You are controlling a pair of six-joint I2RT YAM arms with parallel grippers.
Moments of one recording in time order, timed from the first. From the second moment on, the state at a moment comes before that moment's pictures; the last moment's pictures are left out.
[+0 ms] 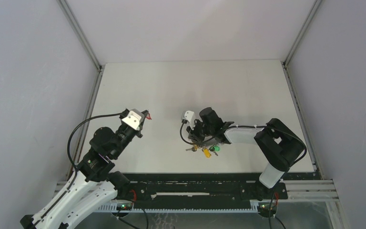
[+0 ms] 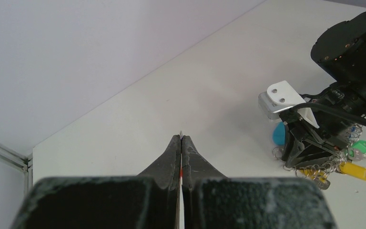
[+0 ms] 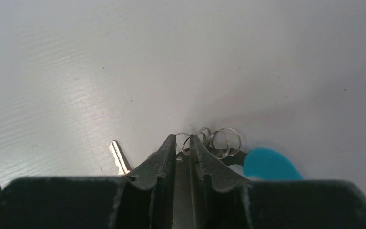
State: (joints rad) left arm -0.68 0.50 0.65 -0.14 -0.13 0.27; right arm 0.74 1.68 0.78 0.17 -0.41 -0.28
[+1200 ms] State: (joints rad) left arm -0.68 0.50 0.65 -0.14 -0.13 0.27; right arm 0.80 1.62 0.71 0.20 -0.24 -0.17
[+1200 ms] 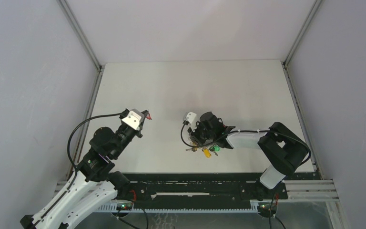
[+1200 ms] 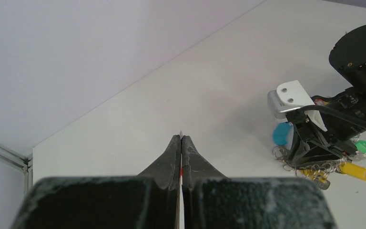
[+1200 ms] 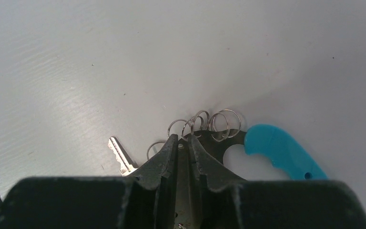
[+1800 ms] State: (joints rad) left arm -0.68 0.50 0.65 -0.14 -0.12 0.27; right arm 0.81 1.65 0.73 0.16 -0.22 -0.12
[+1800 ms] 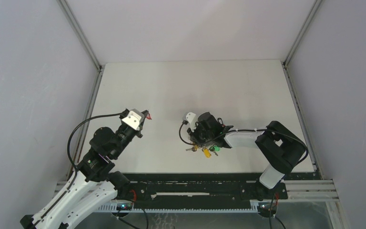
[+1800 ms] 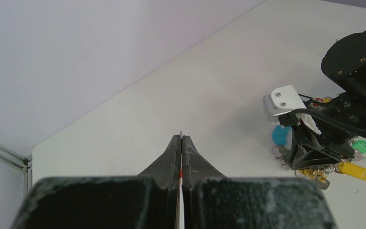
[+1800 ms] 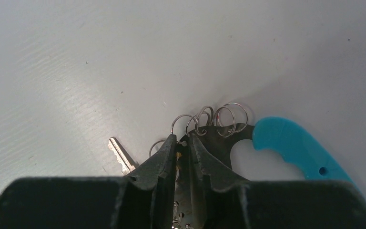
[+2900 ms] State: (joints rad) left arm -0.68 0.50 0.65 -0.14 -0.12 0.27; right arm 0.76 1.70 0.81 0.15 -0.17 0.01
